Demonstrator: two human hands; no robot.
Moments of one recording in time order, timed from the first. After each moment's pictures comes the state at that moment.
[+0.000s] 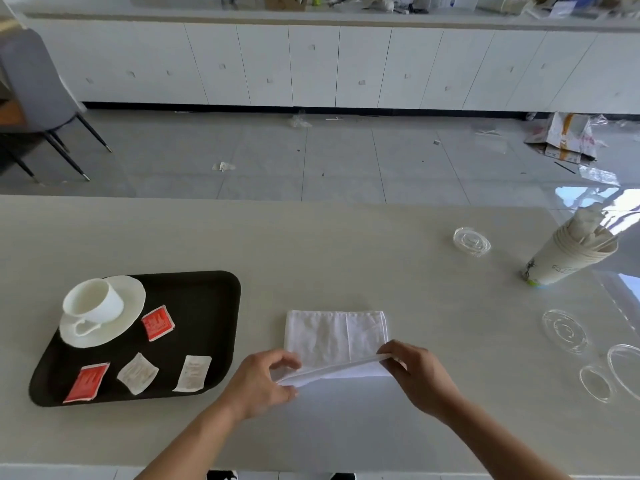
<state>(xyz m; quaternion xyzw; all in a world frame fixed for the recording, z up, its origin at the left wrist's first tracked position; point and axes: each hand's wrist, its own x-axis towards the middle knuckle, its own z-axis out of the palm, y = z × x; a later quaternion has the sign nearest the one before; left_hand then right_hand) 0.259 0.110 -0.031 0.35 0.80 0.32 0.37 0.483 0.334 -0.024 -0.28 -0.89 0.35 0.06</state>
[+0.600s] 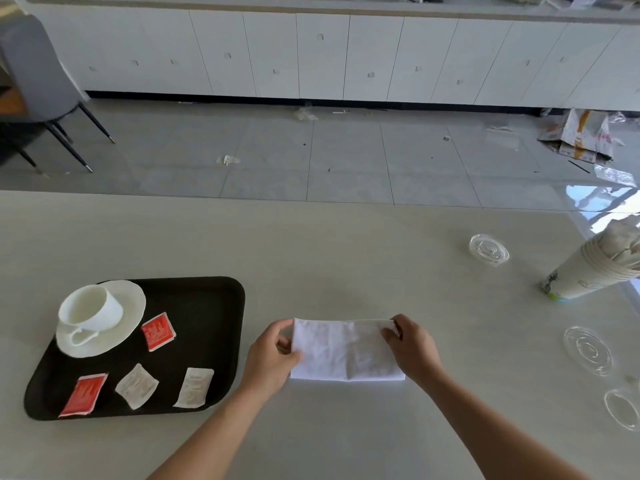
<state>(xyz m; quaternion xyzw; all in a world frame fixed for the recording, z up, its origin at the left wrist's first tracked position) 0.234 0.163 -0.046 0.20 0.84 0.40 0.31 0.408 0.371 -0.045 -0.48 -0.80 0.36 0.05</state>
